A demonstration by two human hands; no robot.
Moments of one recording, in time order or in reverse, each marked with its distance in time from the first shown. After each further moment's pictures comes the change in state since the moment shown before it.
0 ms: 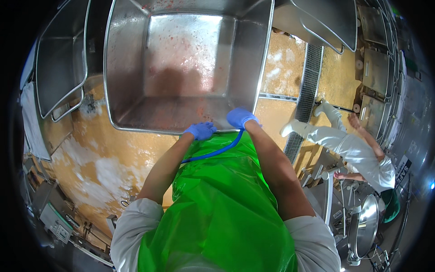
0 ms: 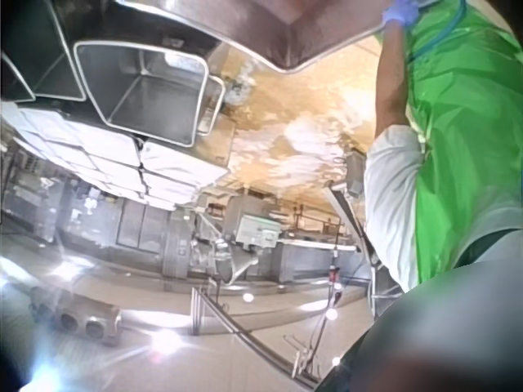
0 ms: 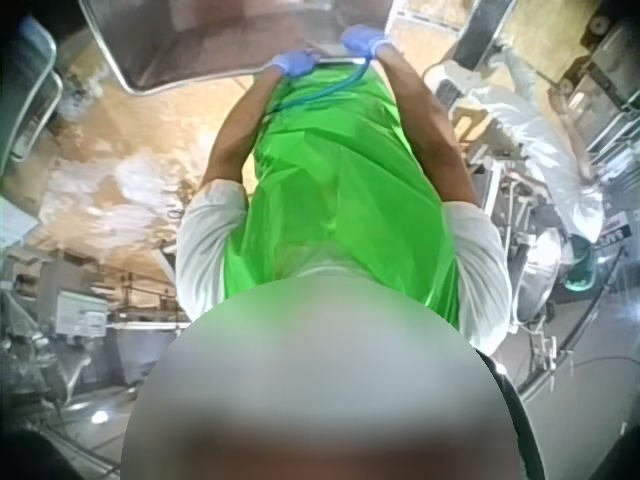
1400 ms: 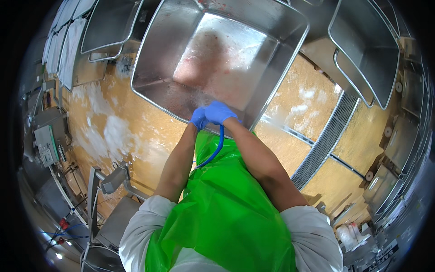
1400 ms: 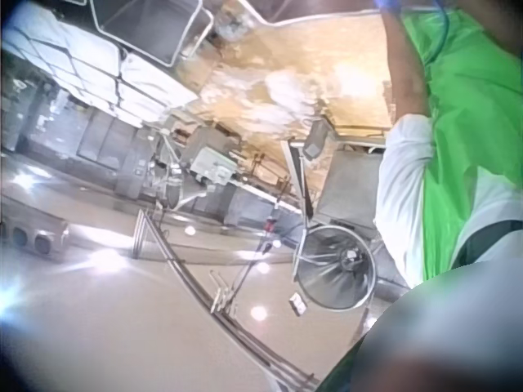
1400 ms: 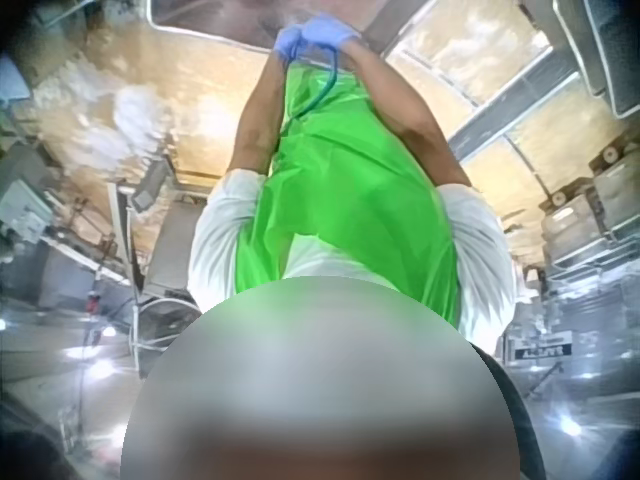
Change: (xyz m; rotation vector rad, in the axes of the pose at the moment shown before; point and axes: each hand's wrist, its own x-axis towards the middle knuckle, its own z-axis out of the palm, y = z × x) left_hand 0.105 -0.056 0.058 -1.525 0.986 -0.050; right_hand 0.023 -0.038 -0.039 0.133 0.103 -0.268
